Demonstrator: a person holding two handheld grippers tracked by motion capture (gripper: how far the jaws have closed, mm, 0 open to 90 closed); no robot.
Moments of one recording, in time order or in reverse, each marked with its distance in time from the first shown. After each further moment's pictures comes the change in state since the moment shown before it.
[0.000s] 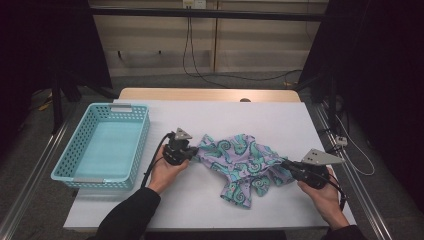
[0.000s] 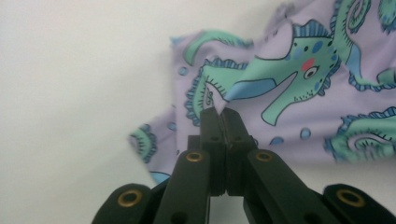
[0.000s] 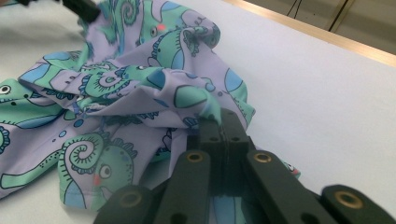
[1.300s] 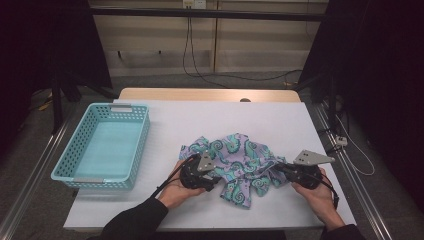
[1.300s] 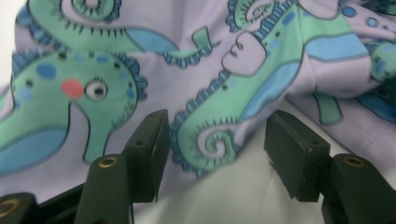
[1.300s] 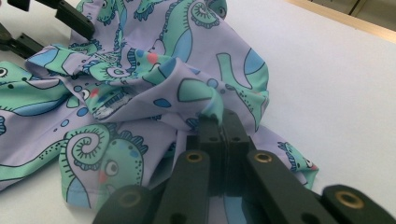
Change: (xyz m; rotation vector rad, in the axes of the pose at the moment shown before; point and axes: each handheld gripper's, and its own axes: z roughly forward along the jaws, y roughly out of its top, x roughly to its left) left arm -0.082 -0.025 0.023 0.016 -0.151 0.405; right arm 0.006 -0.003 0.016 0.047 0.037 -0.008
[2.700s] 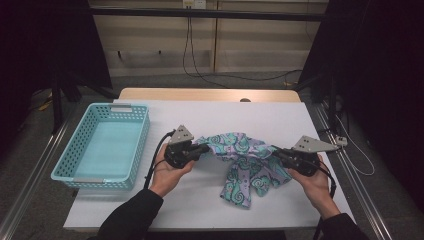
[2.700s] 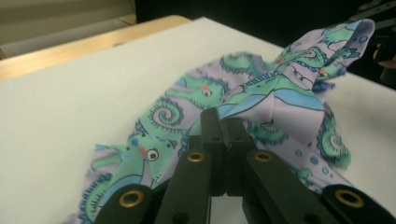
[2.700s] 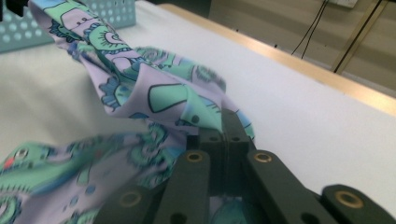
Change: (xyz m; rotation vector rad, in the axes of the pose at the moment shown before) left arm 0.048 0.032 -0.072 -0.310 0.022 -0.316; right arm -0.003 0.049 0.000 -0.145 0.013 -0.025
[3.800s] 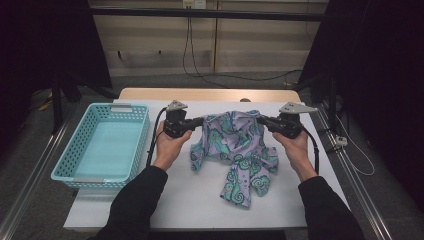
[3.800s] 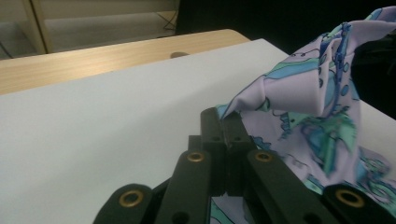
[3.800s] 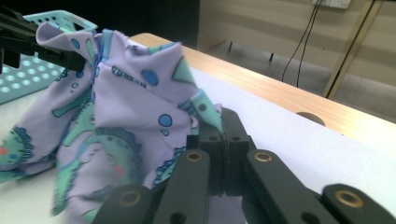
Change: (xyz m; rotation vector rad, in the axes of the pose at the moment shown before) left arm 0.079 0.023 0.047 0.025 0.121 -0.181; right arm -0.058 0.039 0.080 -0.030 0.001 0.113
